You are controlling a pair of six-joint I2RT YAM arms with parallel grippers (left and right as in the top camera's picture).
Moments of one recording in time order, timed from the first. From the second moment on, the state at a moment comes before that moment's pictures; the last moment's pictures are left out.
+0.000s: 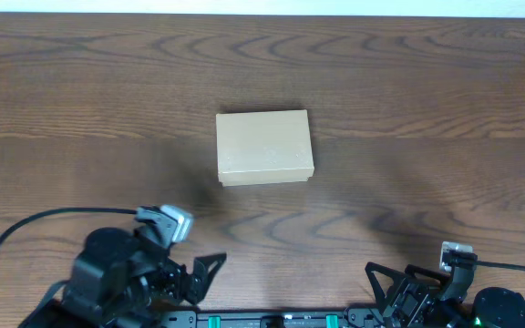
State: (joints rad) left arm -0.45 0.45 0.80 -1.02 0.35 -0.23; right arm 0.26 0.20 0.88 -1.32 -0.26 0.65
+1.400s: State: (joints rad) left arm -0.16 0.01 0.11 -0.36 0.32 0.00; right arm 0.26 0.20 0.87 -1.33 -0.25 0.65
